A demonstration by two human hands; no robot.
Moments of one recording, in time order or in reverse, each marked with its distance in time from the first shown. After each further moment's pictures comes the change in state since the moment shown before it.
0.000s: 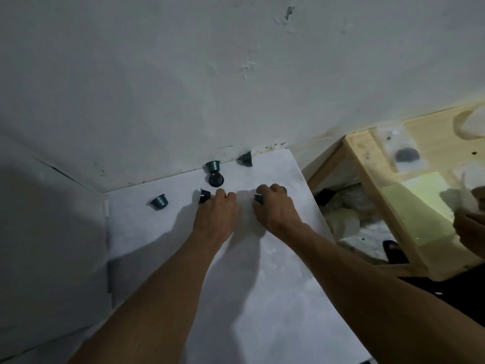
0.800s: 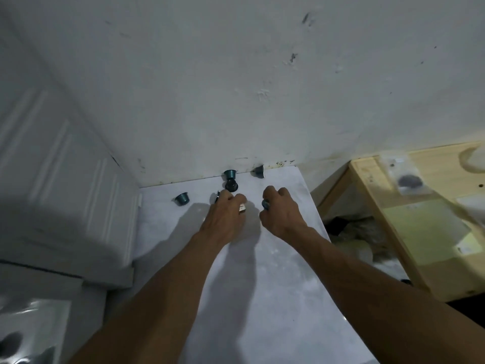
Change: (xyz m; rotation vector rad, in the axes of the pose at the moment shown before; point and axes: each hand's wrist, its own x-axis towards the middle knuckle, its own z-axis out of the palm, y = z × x) left_hand -0.050 0.012 -0.037 -0.311 0.077 -0.071; right_hand -0.046 -0.015 -0.028 0.063 0.062 -0.122
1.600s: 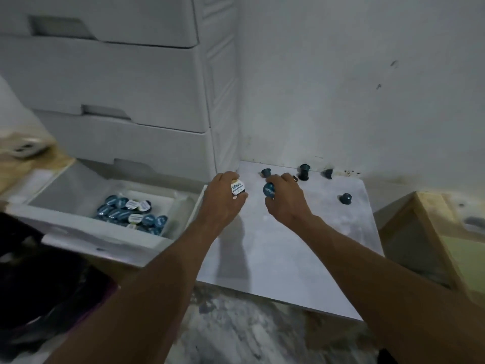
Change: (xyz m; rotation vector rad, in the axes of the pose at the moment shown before) left_hand -0.262 -0.027 -0.091 -0.204 0.578 -0.310; right_hand -0.192 -0.121 0.027 -0.017 0.087 -0.570
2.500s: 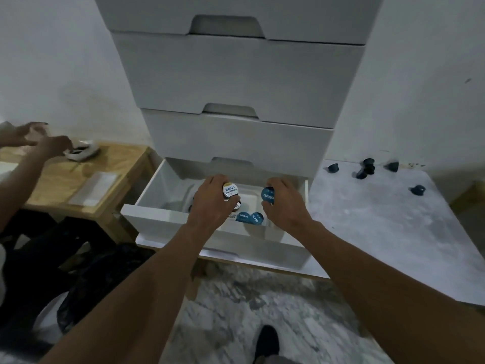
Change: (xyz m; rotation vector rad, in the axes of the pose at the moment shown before) left_hand -0.001 -0.226 -0.202 0.115 -0.008 0.033; right_hand 0.008 -0.244 0.152 0.054 0.036 0.001
